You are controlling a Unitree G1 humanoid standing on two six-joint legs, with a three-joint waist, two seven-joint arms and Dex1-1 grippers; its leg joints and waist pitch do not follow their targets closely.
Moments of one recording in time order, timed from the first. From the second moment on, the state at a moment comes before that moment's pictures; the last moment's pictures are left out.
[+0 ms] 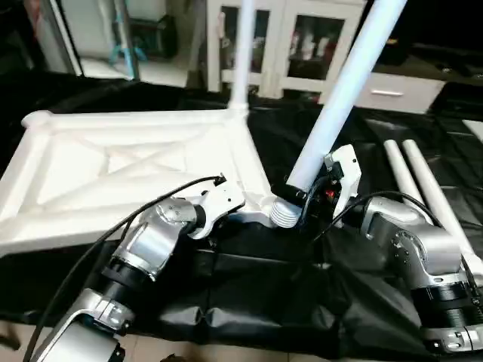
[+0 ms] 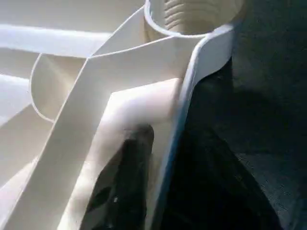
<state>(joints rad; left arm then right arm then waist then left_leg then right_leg) -0.57 0.30 -0.36 0.36 0.19 0.43 -0.86 -0.42 -0.35 0.04 0.09 0.42 0.60 0.74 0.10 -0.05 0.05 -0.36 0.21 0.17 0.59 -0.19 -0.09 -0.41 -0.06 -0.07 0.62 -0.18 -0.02</state>
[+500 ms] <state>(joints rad) -0.69 0.36 -0.35 0.48 0.11 0.30 -1.05 -0.40 -0.39 0.03 0.05 0.43 0.61 0.78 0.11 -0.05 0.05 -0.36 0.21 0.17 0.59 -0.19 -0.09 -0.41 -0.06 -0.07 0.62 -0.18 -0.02</state>
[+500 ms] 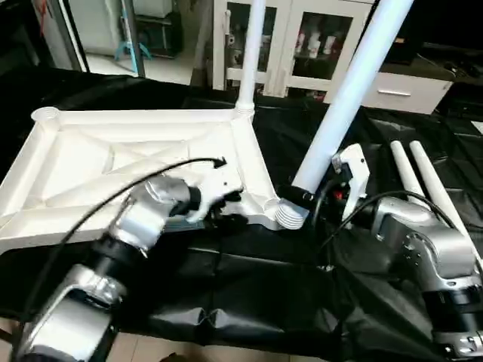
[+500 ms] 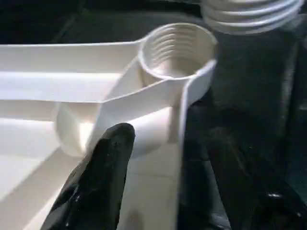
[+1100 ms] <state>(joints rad) -0.73 0.33 -0.35 0.68 0.11 0.21 -1.10 -0.39 -0.40 0.04 0.04 0.44 0.61 0.79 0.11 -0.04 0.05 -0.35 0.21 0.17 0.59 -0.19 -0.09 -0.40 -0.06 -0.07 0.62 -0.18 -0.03</state>
